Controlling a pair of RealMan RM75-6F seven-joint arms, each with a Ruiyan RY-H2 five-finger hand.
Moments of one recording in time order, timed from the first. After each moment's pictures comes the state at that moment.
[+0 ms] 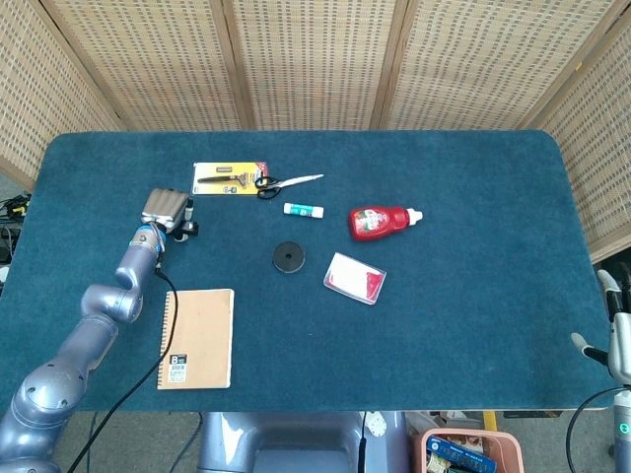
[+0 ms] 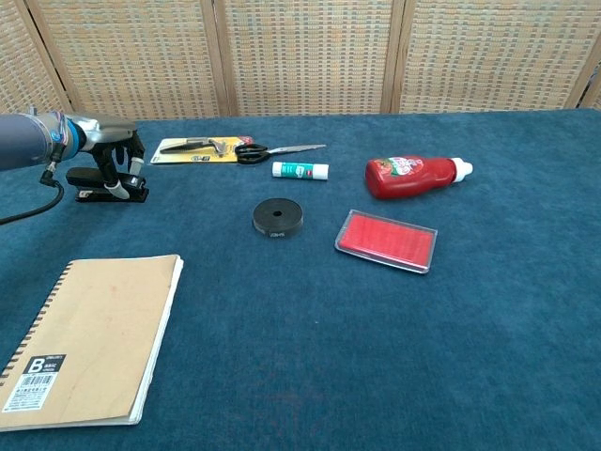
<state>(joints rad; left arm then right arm) -1.03 -1.86 -0.21 -0.28 1.26 0.36 -0.10 0.06 -1.22 0.19 -1.43 -1.34 1.52 -0.12</state>
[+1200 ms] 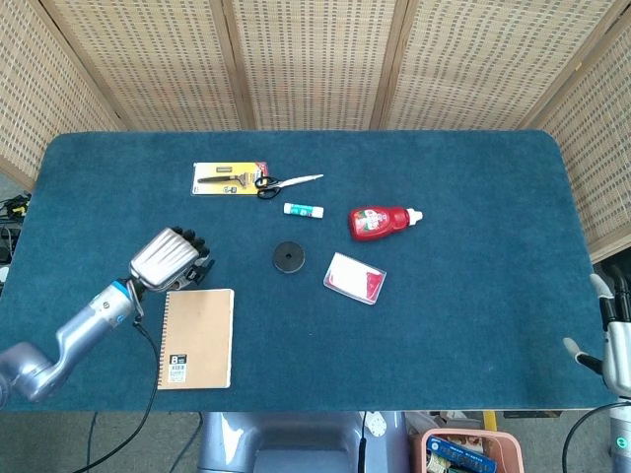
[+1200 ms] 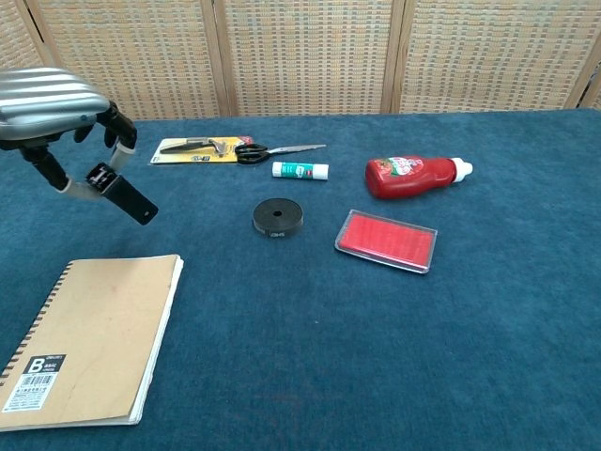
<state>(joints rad) -0.77 -1.27 0.02 -1.33 1.62 1.06 0.17 0.03 -1.20 0.15 -1.50 -1.42 1.61 -0.13</state>
